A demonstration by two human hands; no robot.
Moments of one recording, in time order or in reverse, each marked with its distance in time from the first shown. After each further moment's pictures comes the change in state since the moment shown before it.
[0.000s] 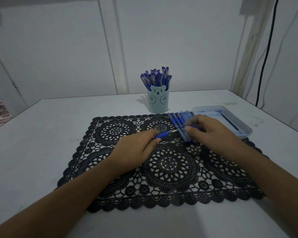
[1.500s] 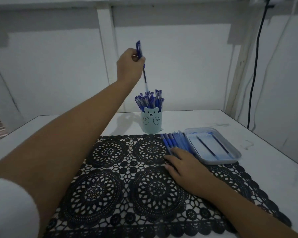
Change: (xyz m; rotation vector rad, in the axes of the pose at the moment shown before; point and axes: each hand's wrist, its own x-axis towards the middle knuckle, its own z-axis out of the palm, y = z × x) left_hand 0.203 -0.016 -0.111 -0.543 0.696 -0.312; right_hand 0.009 0.038 0.031 -0.670 -0.125 -0.179
